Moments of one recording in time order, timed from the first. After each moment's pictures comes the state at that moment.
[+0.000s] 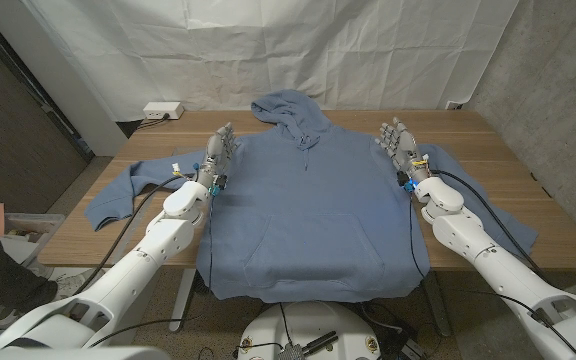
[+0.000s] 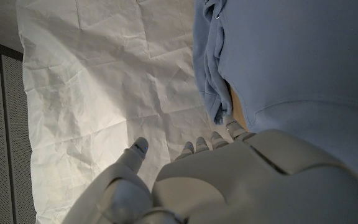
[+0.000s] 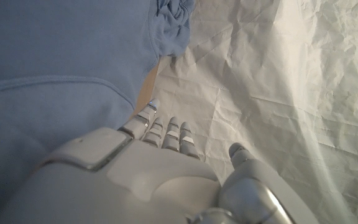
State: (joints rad) left arm 0.84 0.47 0.34 -1.29 -0.64 -0.29 -0.04; left_hand 0.02 0.07 0.65 0.18 0.22 -0.17 -0.01 0.17 0.18 -0.17 -0.03 0.19 0.18 -0.17 0.00 0.18 0.17 -0.17 0.04 0.50 0.18; right arm -0.83 -0.50 -0.35 -1.29 0.62 0.28 0.08; right_hand 0.10 0.11 0.40 0.14 0.22 0.06 0.06 0.19 0.18 0.05 0.06 0.19 0.18 -0.04 0.00 0.19 0.18 0.17 -0.03 0.19 0.17
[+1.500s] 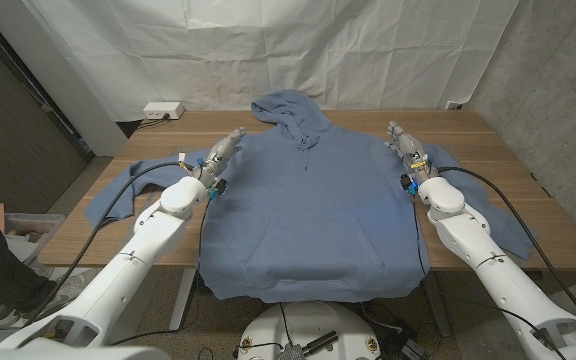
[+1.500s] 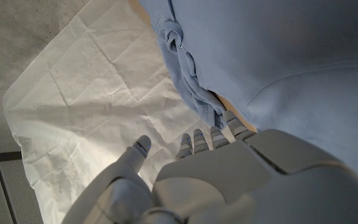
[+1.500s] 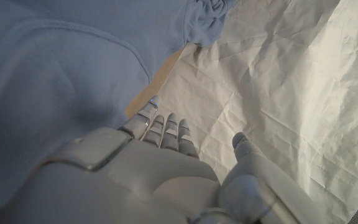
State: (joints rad) left arm 0.95 0.50 0.22 -1.53 -0.13 -0.05 -0.05; left_hand 0.04 0.08 0.67 0.17 0.22 -0.06 -0.02 0.20 0.17 -0.07 -0.03 0.24 0.18 -0.11 0.03 0.19 0.17 -0.13 0.07 0.50 0.18; right arm -0.96 -0.44 -0.19 -1.51 0.21 0.08 -0.09; right_hand 0.21 0.09 0.43 0.01 0.21 0.09 0.09 0.19 0.18 0.09 0.09 0.21 0.18 -0.01 0.03 0.19 0.17 0.21 0.00 0.19 0.17
